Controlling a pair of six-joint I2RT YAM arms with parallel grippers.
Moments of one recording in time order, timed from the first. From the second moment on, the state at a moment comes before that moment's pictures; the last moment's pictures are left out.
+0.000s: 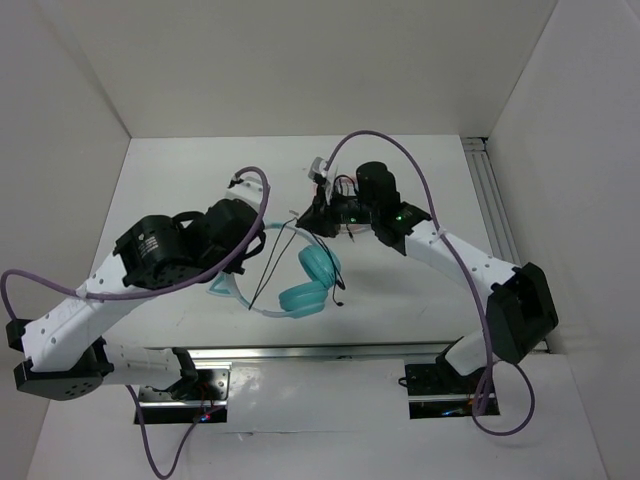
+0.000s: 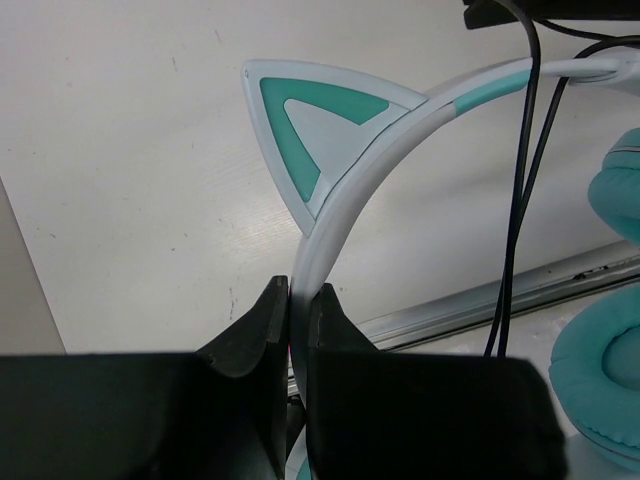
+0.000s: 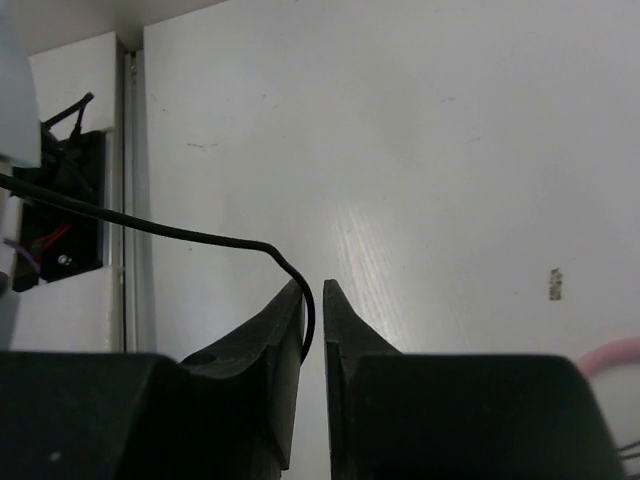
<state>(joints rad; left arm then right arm) -1.01 1.23 1.71 -1.43 -0.60 -0.43 0.62 1.45 1.14 0.02 -0.68 -0.11</state>
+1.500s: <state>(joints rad) -0.89 1.18 1.86 -1.38 -0.65 -0.60 0.75 2.06 1.04 0.87 -0.90 0.46</state>
